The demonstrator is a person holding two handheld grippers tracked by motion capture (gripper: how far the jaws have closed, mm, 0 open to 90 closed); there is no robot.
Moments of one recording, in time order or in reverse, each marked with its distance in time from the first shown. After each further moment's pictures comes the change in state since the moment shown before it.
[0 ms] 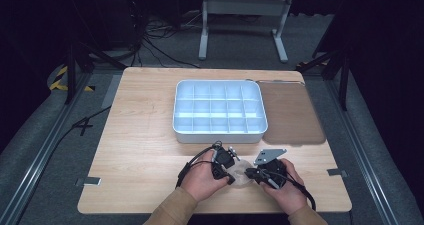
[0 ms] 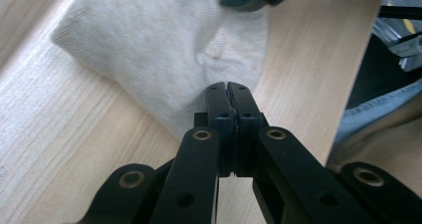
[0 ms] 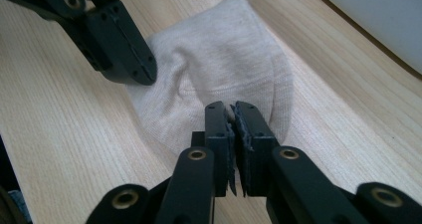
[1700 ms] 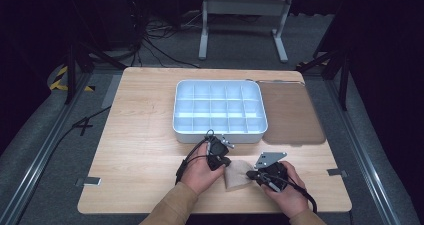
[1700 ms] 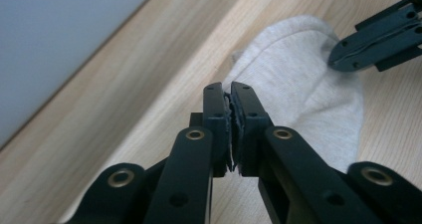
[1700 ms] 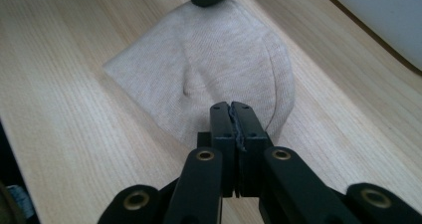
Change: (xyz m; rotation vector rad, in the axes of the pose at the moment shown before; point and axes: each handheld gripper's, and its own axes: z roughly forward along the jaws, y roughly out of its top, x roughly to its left) left arm 0.023 -0.001 -0.008 -0.184 0.224 -0.026; right arm 0.005 -0.004 -0.004 0.010 -0.021 -0.027
